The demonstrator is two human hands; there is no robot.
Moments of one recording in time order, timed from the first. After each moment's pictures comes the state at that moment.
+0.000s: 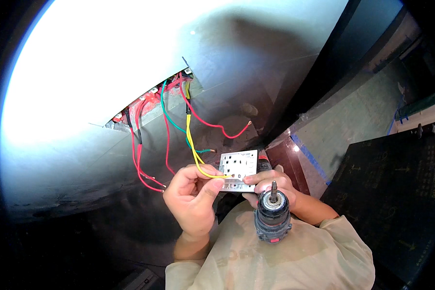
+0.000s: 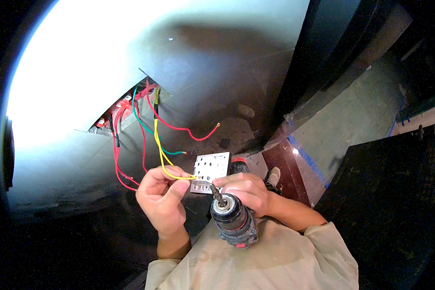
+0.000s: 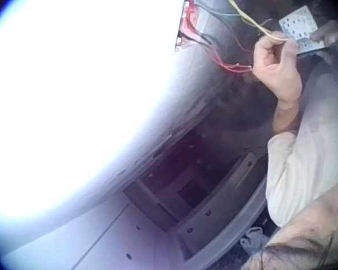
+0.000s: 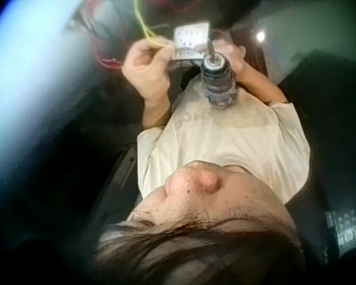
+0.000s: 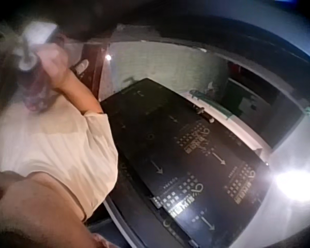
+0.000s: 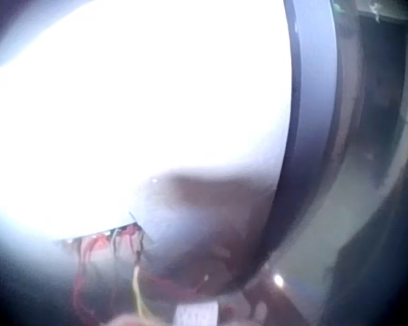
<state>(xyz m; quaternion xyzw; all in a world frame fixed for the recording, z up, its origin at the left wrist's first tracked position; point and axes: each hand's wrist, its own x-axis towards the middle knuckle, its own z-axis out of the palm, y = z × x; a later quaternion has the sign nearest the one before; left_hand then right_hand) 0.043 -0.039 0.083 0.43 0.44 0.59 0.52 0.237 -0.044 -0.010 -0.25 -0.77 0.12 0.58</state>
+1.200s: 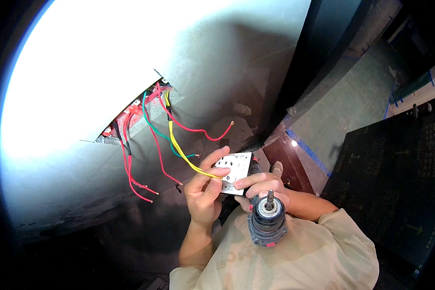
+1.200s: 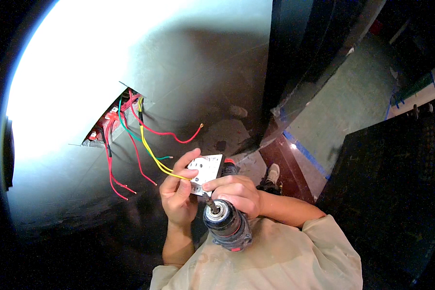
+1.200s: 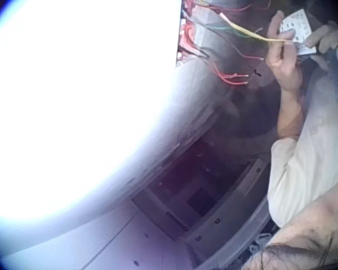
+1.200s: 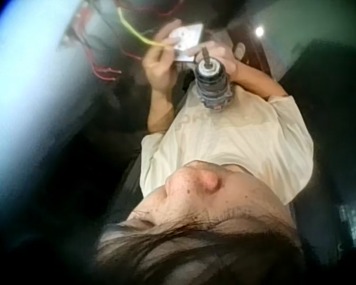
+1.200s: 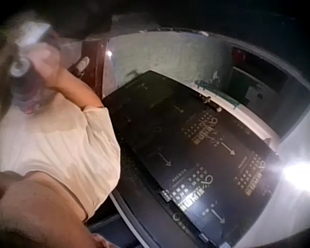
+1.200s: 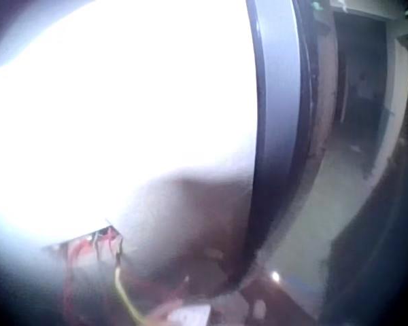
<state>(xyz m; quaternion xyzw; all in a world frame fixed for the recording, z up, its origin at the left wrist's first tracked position) 0.053 -0.030 0.027 0.45 0.31 0.56 0.62 0.230 -0.045 -0.010 -0.21 -0.75 0.08 0.62</state>
